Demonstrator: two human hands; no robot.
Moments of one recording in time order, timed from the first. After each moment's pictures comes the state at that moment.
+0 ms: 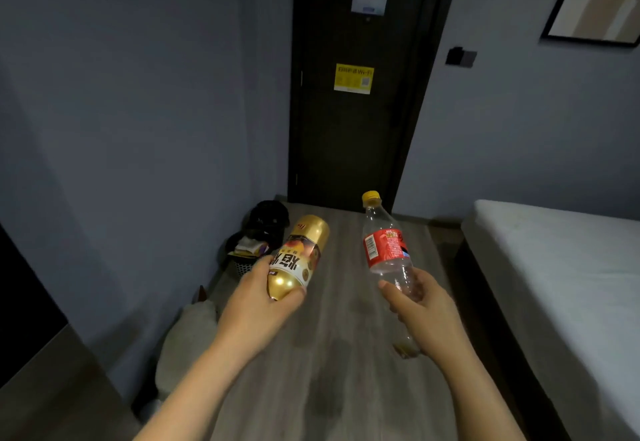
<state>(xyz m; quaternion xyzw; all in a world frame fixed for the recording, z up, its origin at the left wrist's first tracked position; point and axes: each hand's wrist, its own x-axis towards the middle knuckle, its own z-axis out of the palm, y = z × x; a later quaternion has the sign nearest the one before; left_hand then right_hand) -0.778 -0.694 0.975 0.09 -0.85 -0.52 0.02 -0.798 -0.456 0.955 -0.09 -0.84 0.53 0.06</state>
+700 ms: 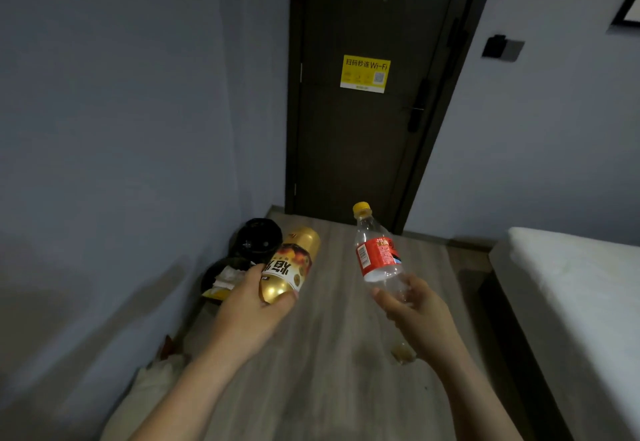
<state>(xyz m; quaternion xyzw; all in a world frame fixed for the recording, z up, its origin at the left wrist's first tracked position) -1.140 -0.680 0.945 0.12 -0.83 -0.54 0.01 -1.168 -0.433 0.926 -0.07 -0.87 0.49 0.01</state>
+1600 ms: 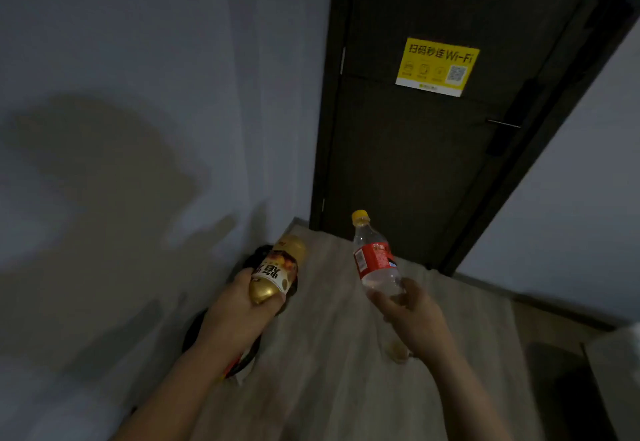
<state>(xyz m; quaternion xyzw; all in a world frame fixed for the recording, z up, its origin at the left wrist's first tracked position) -1.574 -0.733 0.900 0.23 -0.85 -0.47 0.00 -1.641 -0.481 0.892 -0.03 -0.89 0.43 -0.11</state>
